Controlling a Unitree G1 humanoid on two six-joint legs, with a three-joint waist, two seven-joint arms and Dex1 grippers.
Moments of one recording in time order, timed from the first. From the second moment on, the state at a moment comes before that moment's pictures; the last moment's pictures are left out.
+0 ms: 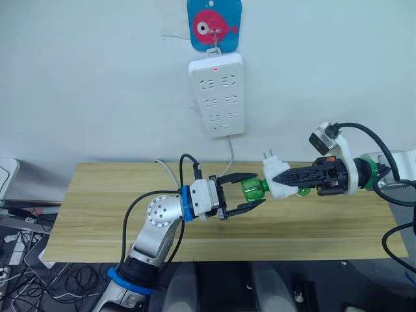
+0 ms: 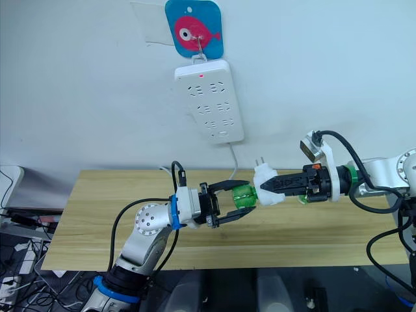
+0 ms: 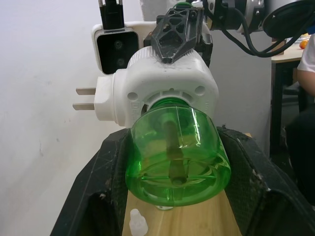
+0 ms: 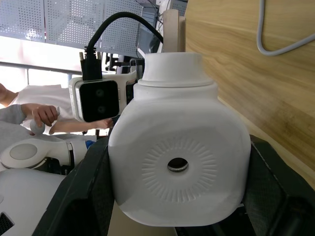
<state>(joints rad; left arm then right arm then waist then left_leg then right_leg) -0.28 0.26 -0.29 -0.10 -0.27 -0.27 -0.98 -0.74 -1.01 0.15 0.16 1.90 1.49 0.37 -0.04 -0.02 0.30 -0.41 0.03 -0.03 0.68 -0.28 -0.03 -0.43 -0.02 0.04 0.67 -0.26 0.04</state>
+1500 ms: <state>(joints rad) -0.34 0.24 -0.30 -0.01 -0.24 -0.32 -0.93 -0.60 -1.27 0.11 0.01 1.70 1.52 0.79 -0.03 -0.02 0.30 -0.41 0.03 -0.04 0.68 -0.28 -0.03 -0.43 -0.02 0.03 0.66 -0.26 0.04</state>
